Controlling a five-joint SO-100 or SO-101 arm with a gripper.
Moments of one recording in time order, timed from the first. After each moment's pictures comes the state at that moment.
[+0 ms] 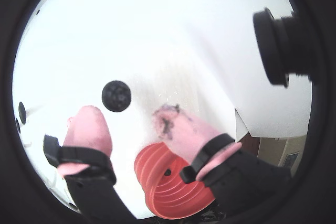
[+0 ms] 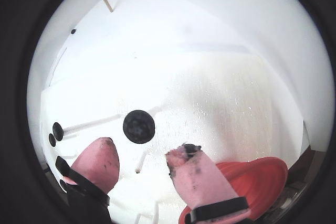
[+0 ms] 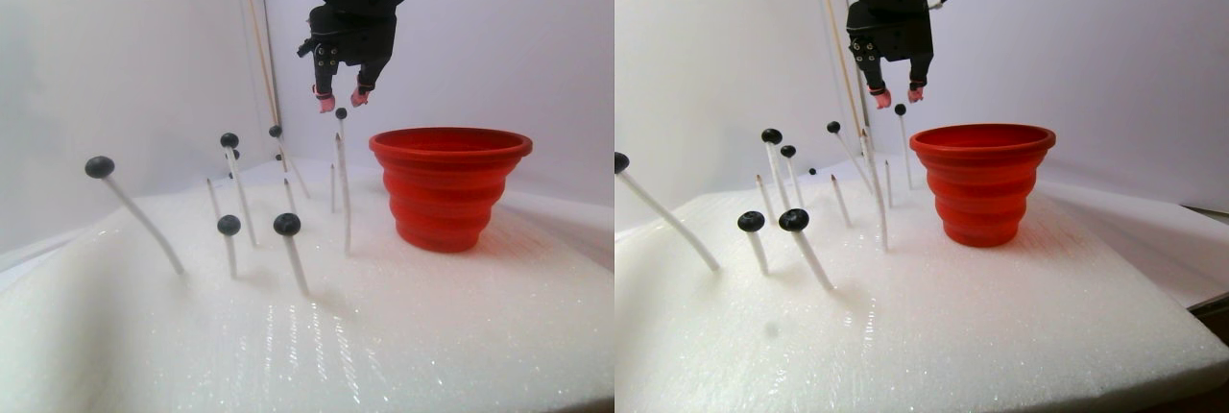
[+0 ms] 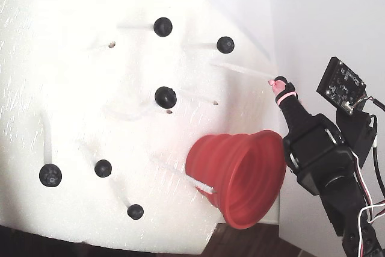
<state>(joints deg) 11.2 93.4 117.2 -11.3 -101.4</state>
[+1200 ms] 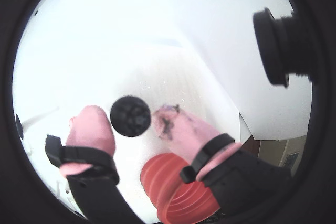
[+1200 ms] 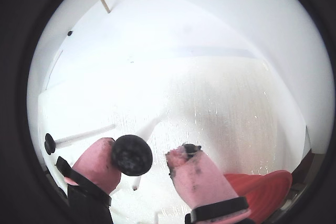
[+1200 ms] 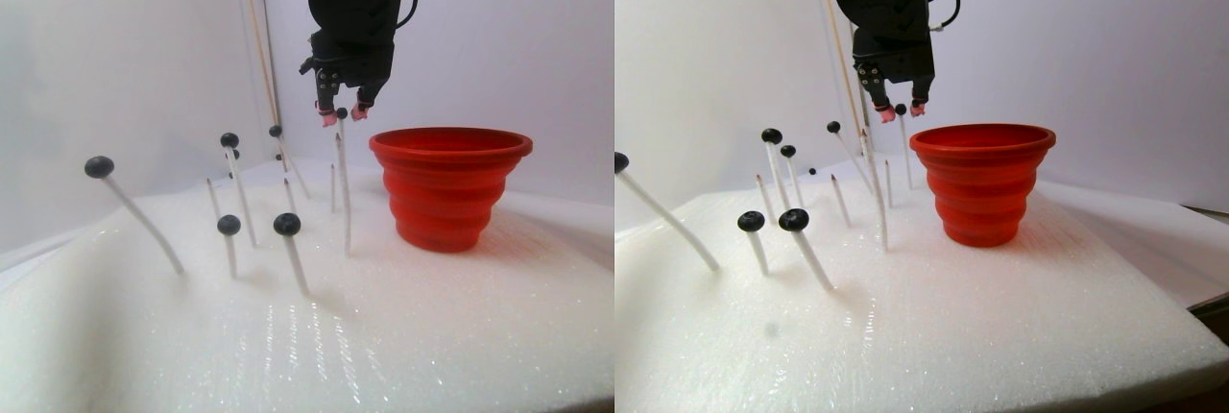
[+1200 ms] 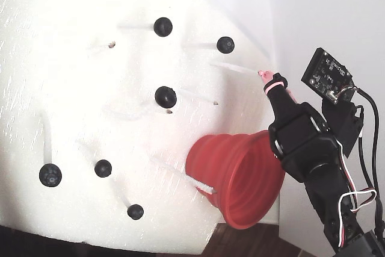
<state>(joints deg) 11.2 84.6 112.6 -17.1 -101.4</state>
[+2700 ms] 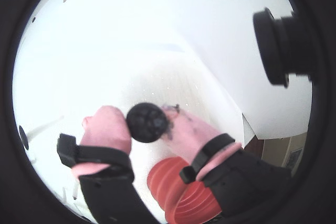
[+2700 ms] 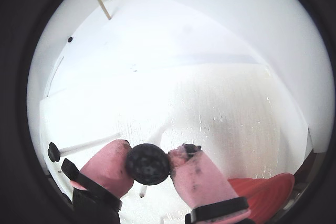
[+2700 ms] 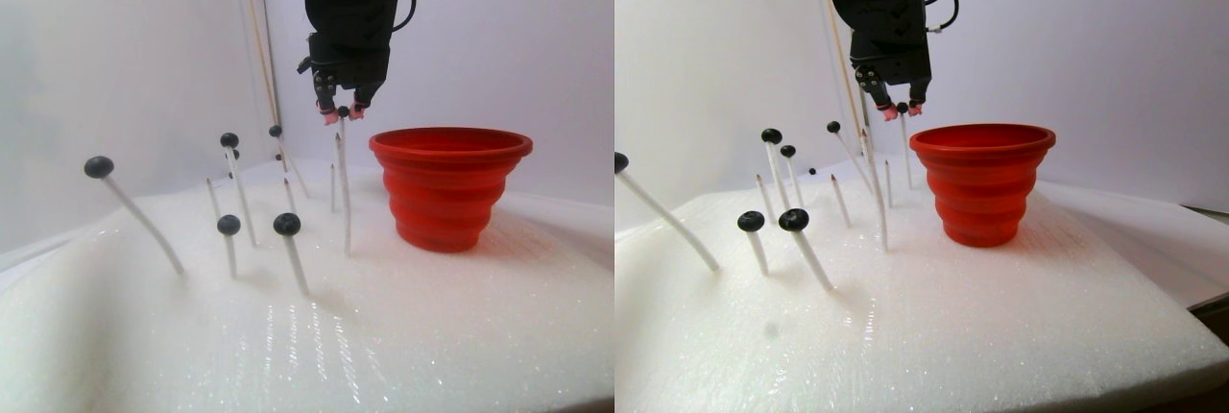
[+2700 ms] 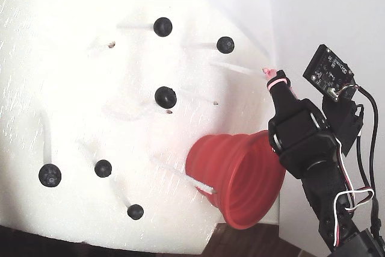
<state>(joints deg) 10.5 83.3 112.6 -20.5 -99.6</state>
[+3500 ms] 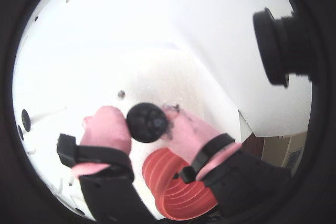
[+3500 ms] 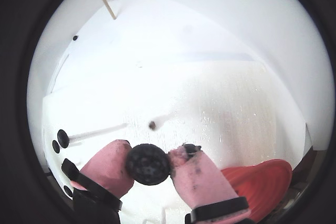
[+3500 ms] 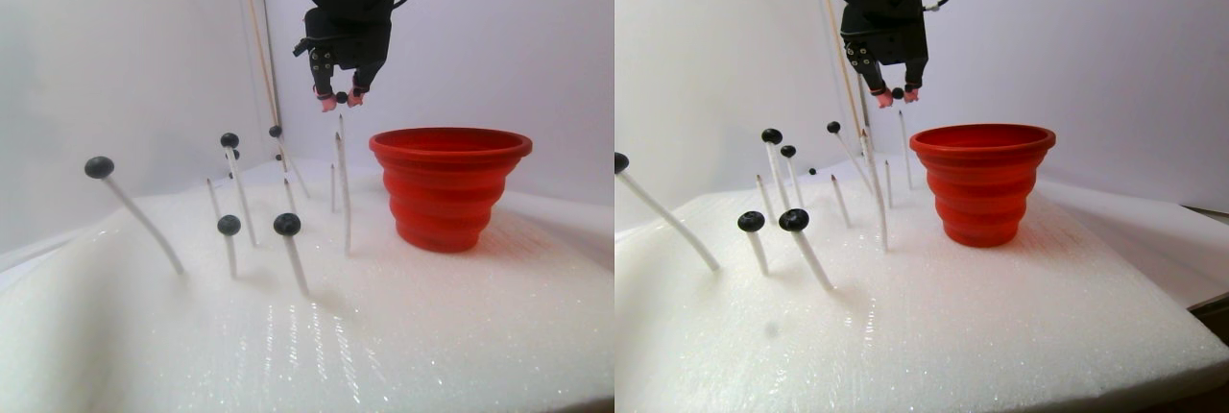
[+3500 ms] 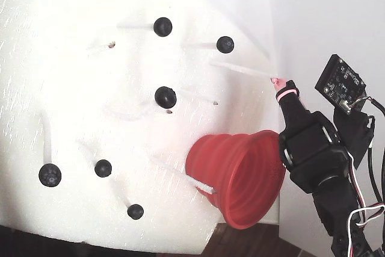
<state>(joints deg) 10.5 93.5 120.4 -17.1 -99.8</state>
